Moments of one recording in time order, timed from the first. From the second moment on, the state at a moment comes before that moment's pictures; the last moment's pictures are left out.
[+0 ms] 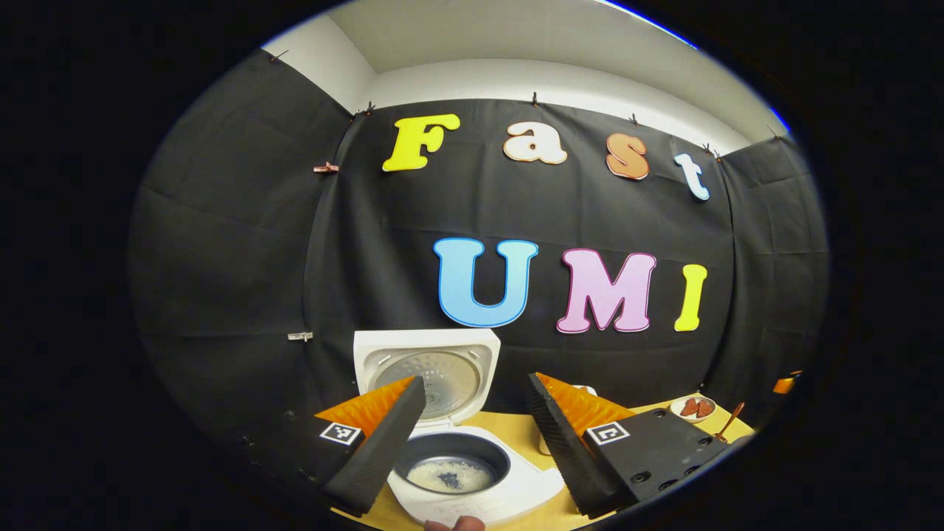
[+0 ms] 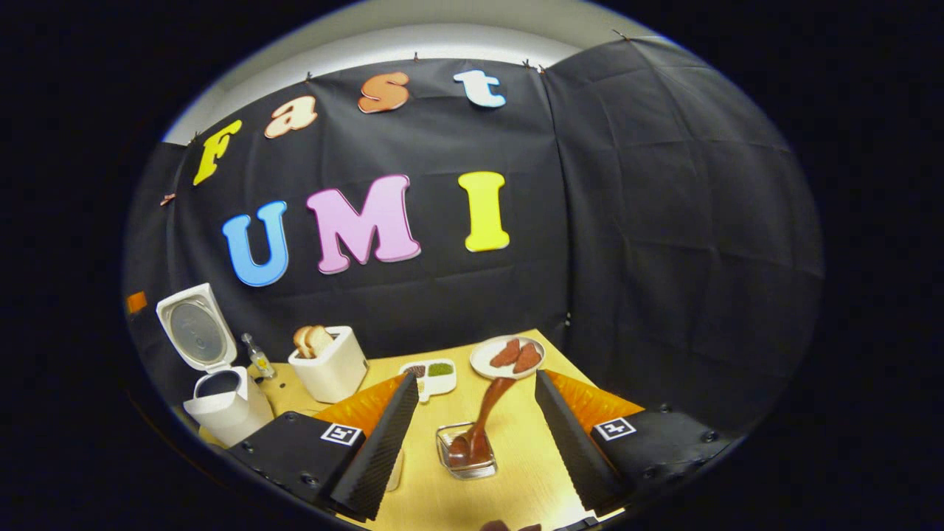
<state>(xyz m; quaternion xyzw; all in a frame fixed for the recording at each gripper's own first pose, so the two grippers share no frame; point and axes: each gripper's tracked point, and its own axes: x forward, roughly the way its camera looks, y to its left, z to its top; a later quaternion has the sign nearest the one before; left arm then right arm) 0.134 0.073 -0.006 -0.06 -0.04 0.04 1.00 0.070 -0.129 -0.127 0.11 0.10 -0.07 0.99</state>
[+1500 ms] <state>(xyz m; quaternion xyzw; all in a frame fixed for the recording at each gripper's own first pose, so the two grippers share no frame) 0.386 0.171 -0.020 -0.02 0.04 0.11 0.99 0.026 0.027 0.062 0.02 -0.08 0.00 1.00</state>
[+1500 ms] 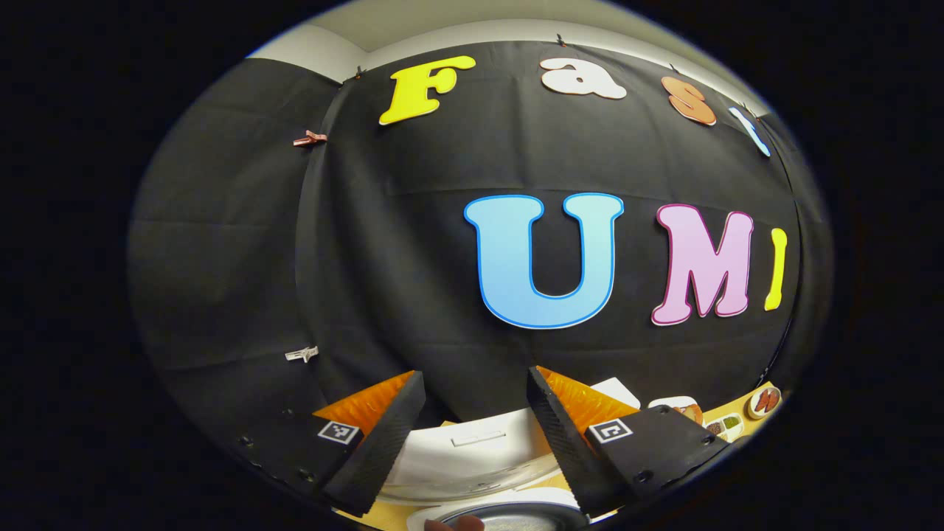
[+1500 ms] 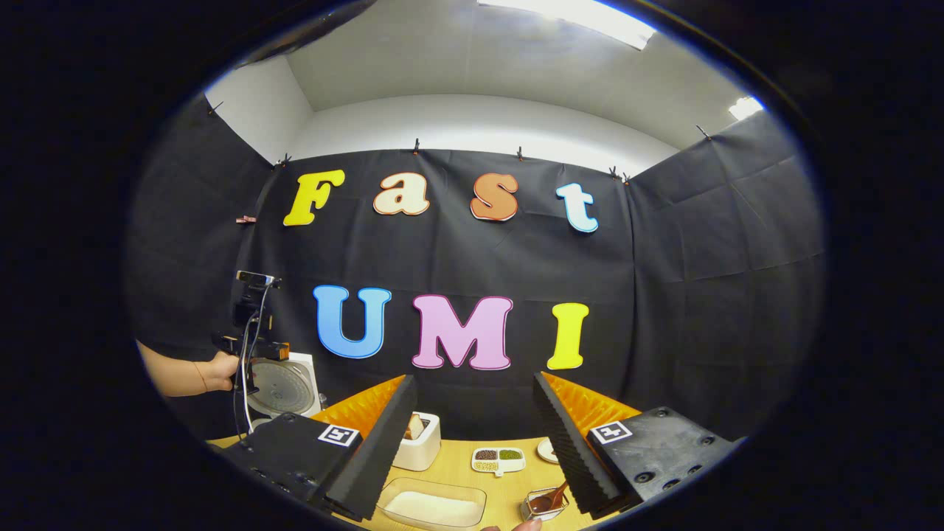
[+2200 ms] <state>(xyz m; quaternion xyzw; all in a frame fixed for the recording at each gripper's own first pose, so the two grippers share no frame) 0.301 0.112 -0.052 -0.06 0.11 0.11 0.99 0.026 0.015 0.043 0.06 -0.05 0.02 1.00</state>
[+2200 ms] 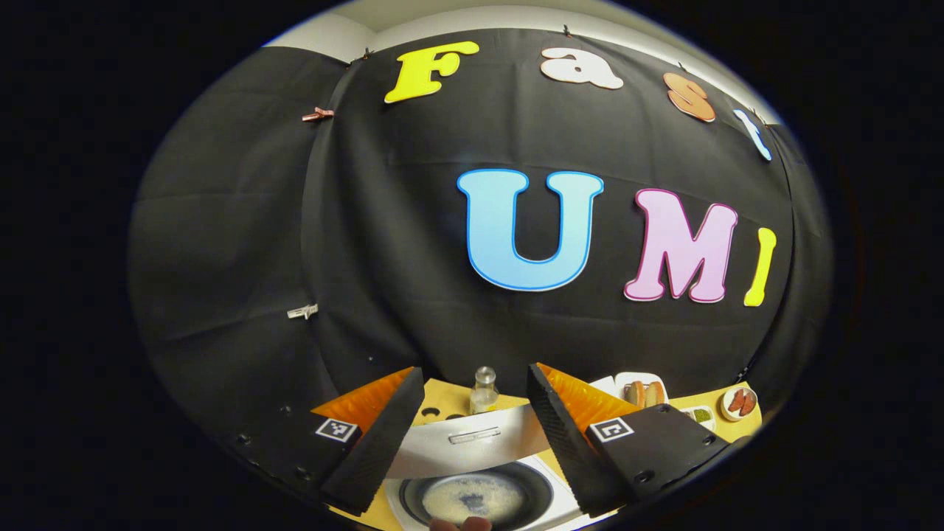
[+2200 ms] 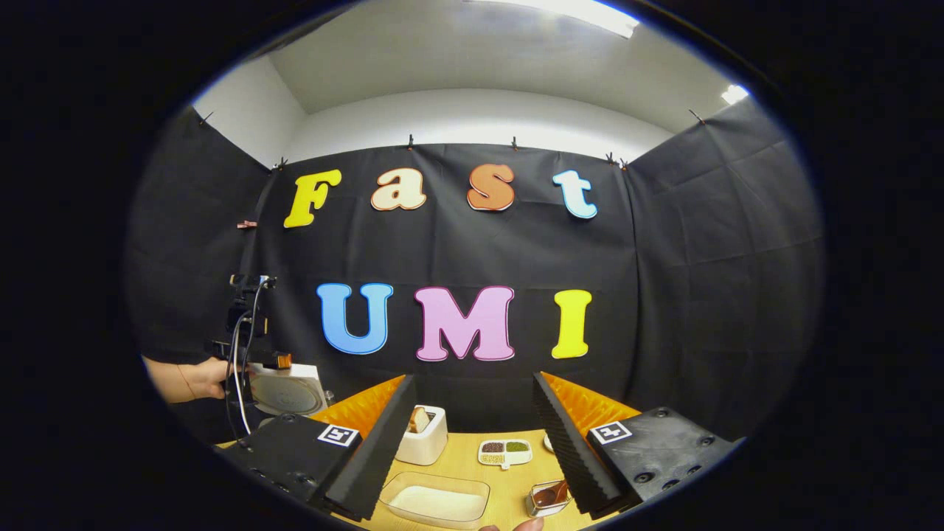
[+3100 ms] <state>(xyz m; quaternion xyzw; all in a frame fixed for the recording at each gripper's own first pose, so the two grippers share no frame) 0.210 0.047 -0.210 -0.06 0.26 0.14 0.95 0.041 0.004 0.021 0.07 -0.03 0.08 0.99</state>
